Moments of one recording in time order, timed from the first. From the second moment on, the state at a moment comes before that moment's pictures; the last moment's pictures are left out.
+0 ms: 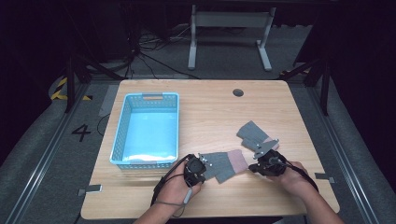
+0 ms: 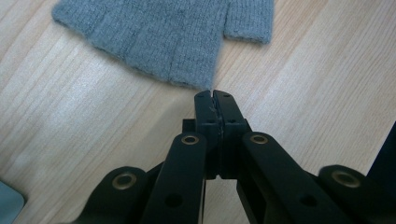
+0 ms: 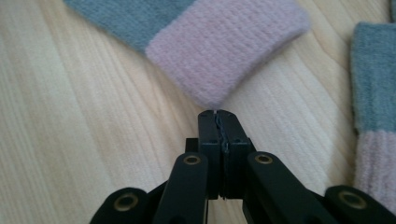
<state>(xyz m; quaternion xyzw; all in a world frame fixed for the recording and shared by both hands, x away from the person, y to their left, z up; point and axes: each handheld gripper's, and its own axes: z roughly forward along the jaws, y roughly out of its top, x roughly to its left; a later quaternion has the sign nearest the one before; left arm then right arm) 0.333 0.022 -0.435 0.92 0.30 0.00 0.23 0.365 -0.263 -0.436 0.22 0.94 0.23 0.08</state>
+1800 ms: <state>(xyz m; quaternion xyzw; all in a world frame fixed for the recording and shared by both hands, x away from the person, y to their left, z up) 0.334 0.050 -0.397 0.90 0.32 0.03 0.30 0.358 -0.272 -0.407 0.28 0.91 0.29 0.11</state>
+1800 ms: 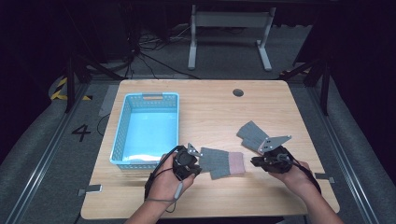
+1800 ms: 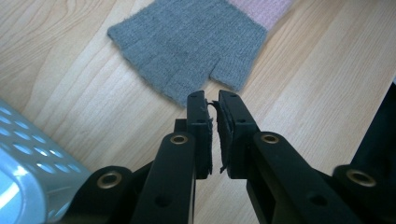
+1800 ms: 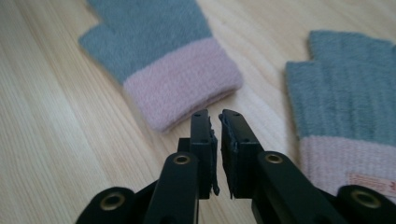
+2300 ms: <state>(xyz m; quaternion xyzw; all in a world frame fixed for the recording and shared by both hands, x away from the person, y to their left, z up) 0.335 0.051 -0.395 0.90 0.32 0.03 0.30 0.390 -0.301 -0.384 0.35 0.87 0.32 0.12</state>
